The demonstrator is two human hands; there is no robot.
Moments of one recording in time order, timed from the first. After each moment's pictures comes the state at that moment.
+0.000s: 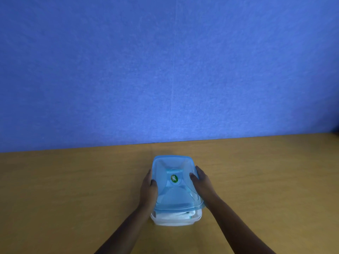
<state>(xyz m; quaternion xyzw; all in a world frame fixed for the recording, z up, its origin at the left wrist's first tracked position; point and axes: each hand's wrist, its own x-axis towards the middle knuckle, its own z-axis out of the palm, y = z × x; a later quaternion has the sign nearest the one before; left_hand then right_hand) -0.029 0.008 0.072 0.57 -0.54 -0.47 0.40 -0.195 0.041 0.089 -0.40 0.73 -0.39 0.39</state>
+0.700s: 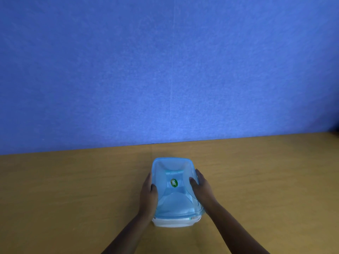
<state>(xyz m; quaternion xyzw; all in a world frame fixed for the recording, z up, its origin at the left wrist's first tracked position) -0.027 0.023 0.067 0.57 -0.56 -0.44 0.41 -0.189 0.056 0.085 -0.41 0.75 -0.37 0.38</state>
